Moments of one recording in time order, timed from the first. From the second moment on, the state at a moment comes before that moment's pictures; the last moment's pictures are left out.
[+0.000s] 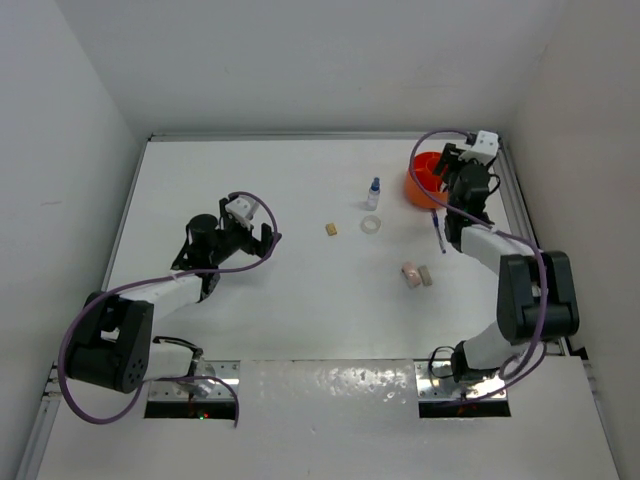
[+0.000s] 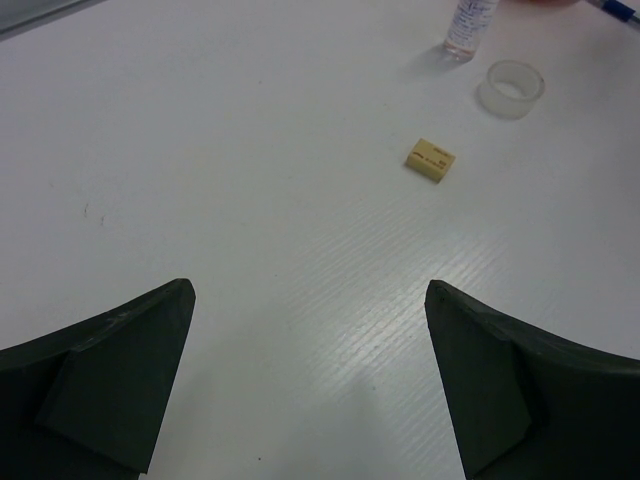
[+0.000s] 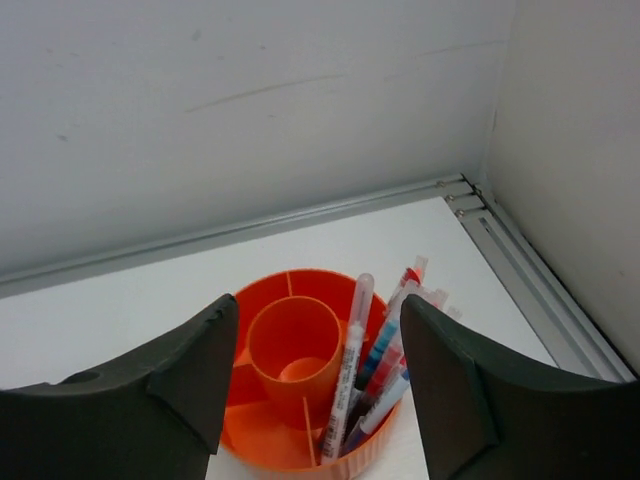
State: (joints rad) left arm -0.21 1.29 0.43 0.59 0.40 0.09; right arm 0.05 1.60 0.77 0.86 0.32 0.06
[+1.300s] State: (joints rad) left arm -0.22 1.23 0.40 0.58 0.38 0.09; right arm 0.02 1.68 0.89 -0.23 0.12 0.07
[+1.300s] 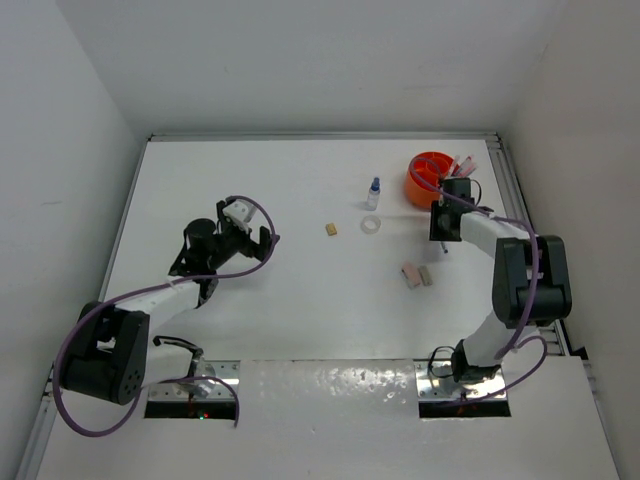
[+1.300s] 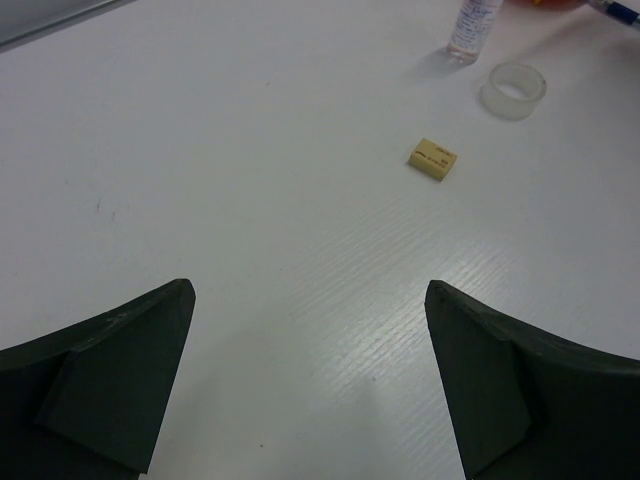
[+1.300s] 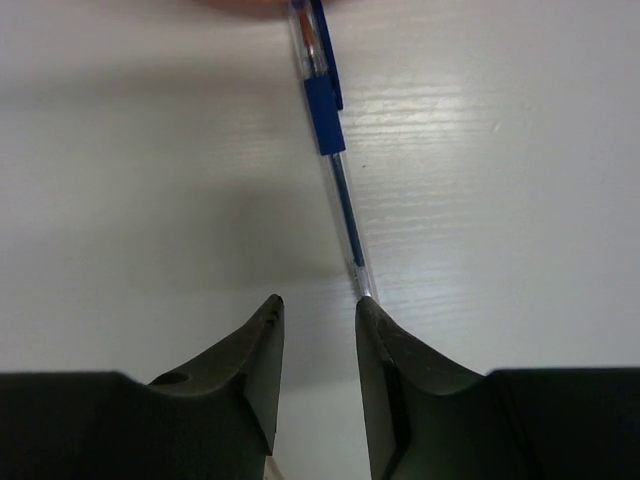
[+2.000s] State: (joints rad) left arm -0.22 1.22 0.40 0.58 0.36 0.09; right arm 0.01 1.74 0.90 -0.26 0.17 0.09
